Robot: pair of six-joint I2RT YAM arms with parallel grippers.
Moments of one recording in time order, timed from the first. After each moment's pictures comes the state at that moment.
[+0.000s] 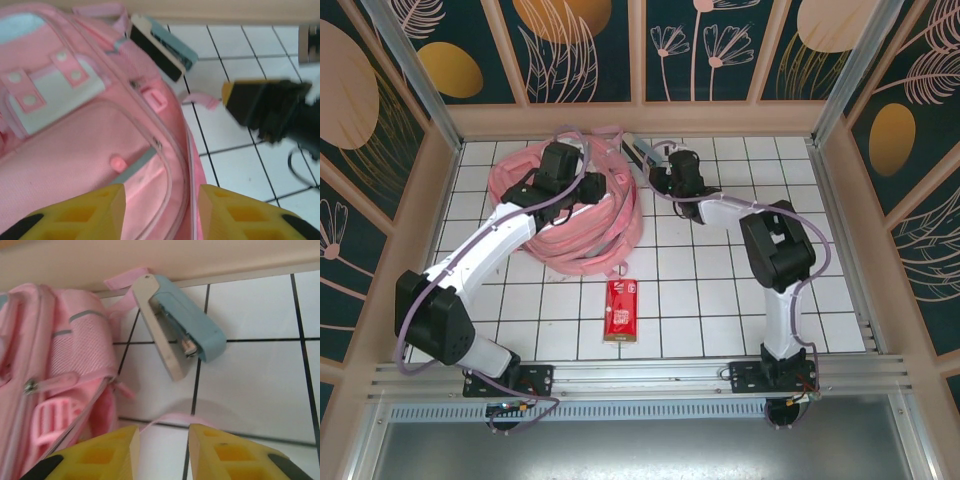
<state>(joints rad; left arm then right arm) -0.47 1.50 1.28 -0.46 -0.01 -0.36 0.48 2.06 1.36 0.21 0.02 0.38</state>
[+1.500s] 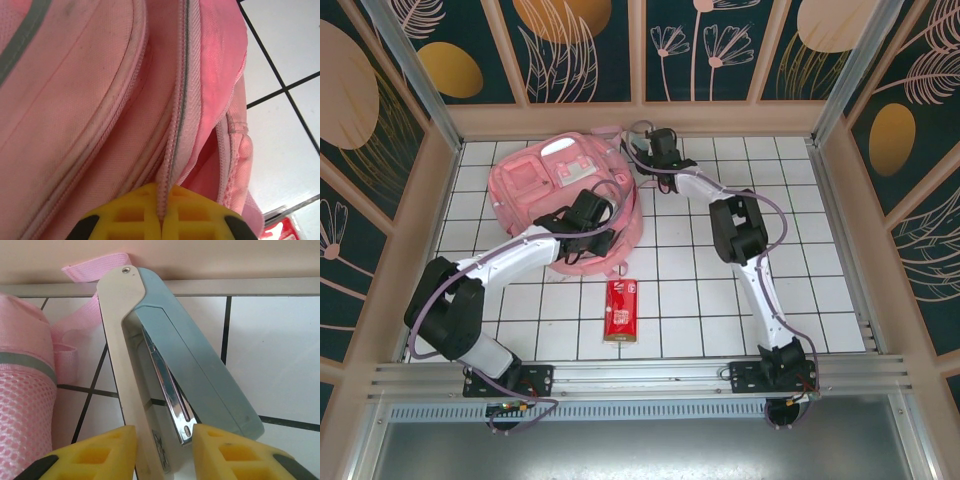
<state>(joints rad) -0.61 1.56 1.04 -0.47 -0.10 -0.19 0.48 2.55 2.10 -0.16 0.04 0.28</state>
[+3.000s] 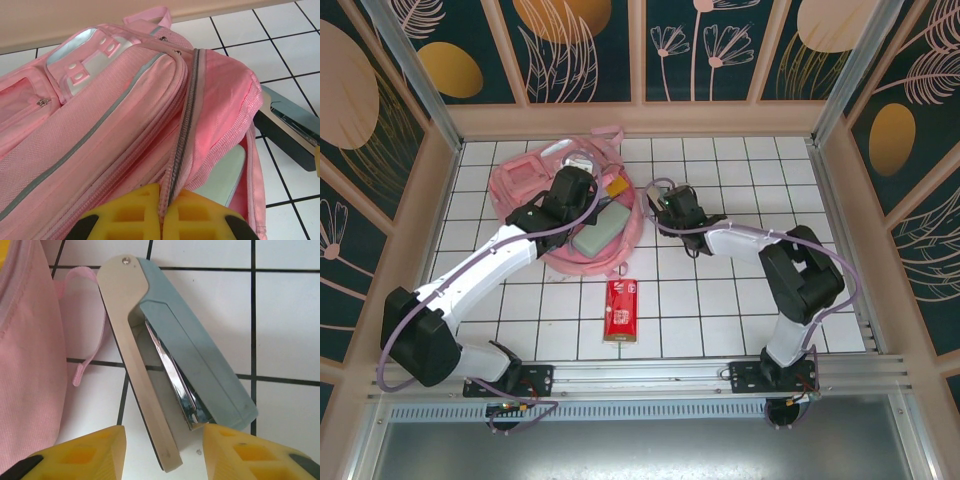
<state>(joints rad) -0.61 1.39 1.17 -0.47 -0.36 -0.27 0.62 1.76 1.03 -0.08 0.22 0.39</state>
